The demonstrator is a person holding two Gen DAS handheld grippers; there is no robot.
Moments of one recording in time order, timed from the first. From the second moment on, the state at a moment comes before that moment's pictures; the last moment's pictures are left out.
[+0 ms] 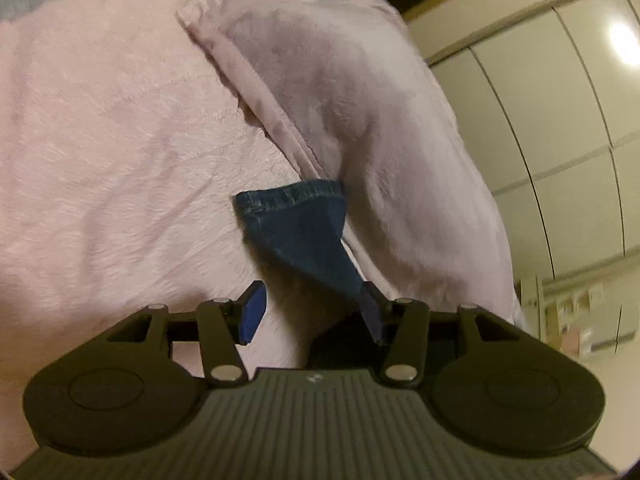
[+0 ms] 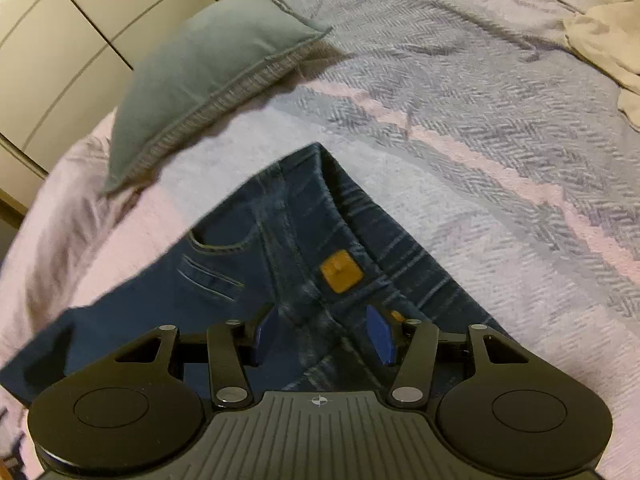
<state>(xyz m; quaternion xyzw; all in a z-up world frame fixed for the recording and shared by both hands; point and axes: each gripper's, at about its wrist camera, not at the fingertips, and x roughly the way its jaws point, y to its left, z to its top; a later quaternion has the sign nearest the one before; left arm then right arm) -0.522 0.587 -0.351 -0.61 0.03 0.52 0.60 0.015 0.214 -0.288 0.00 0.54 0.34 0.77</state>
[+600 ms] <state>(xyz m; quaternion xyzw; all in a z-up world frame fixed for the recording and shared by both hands) -0.558 0.539 -0.196 -0.44 -0.02 0.60 0.66 0.015 0.216 -0.305 0.00 0.56 0.32 0.77</state>
